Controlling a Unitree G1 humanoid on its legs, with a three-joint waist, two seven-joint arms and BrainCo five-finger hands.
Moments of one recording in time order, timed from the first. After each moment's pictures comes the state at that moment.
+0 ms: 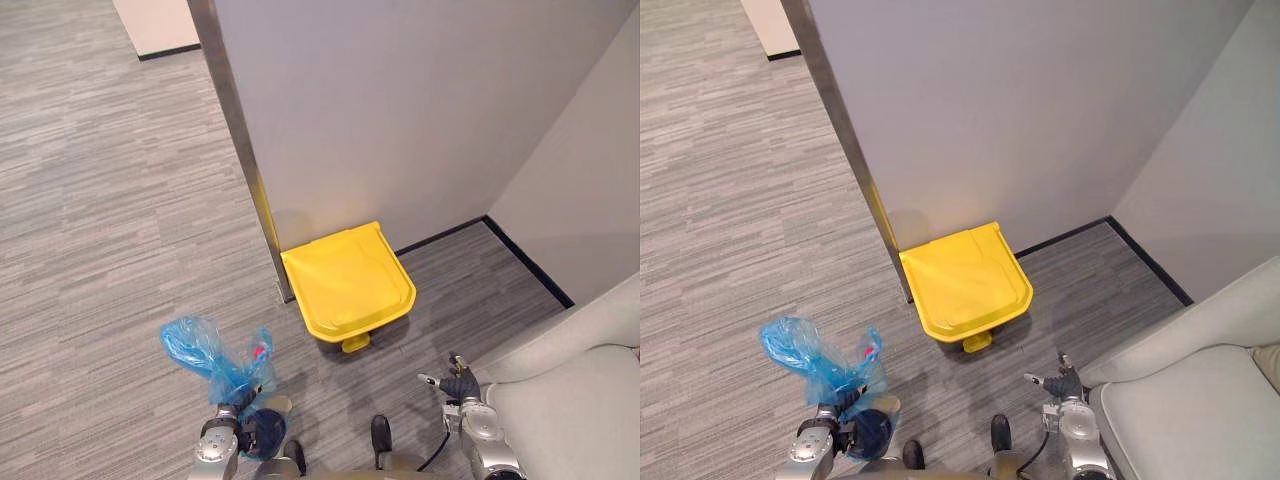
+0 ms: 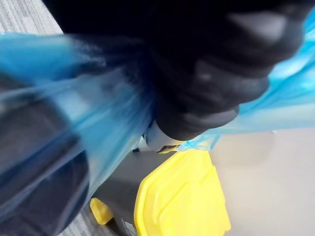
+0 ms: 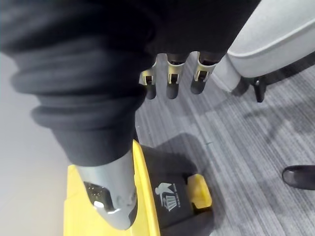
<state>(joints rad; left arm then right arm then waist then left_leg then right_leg) 0.18 0.10 0.04 0.57 0.01 -0.13 0.07 0.03 -0.11 -0.15 0.73 -0.06 -0.10 -0.13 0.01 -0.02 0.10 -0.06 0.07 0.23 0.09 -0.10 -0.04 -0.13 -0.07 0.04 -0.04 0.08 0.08</state>
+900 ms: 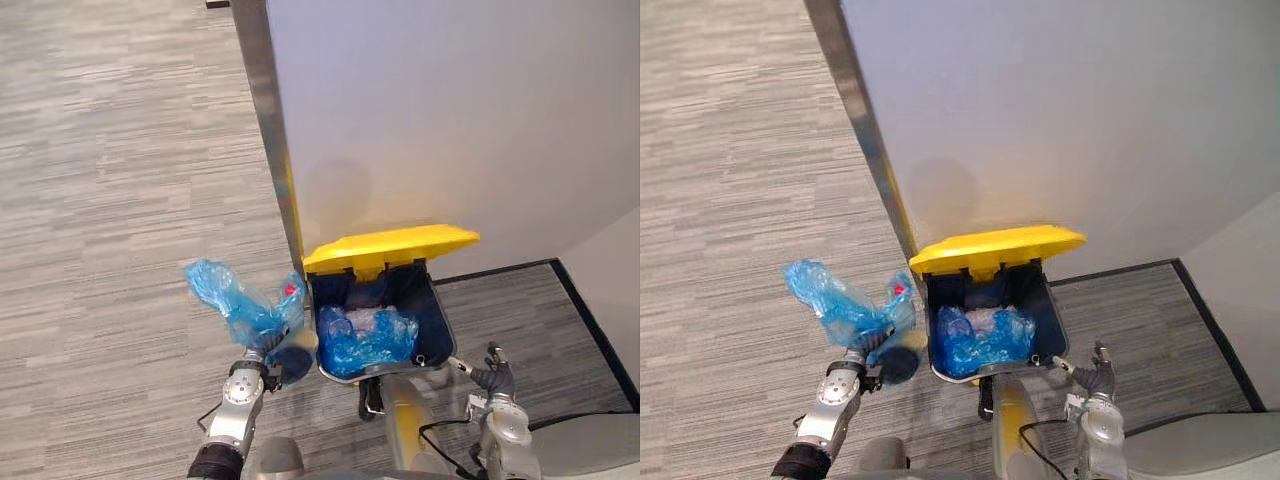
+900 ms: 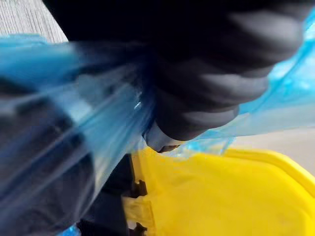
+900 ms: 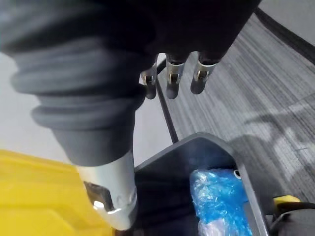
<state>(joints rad) -0.02 0.05 -0.07 0.47 0.01 -0.13 0.09 0.11 -0.04 -0.30 0.47 0.00 -0.07 -0.15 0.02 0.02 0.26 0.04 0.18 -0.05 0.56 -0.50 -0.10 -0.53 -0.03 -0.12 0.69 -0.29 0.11</state>
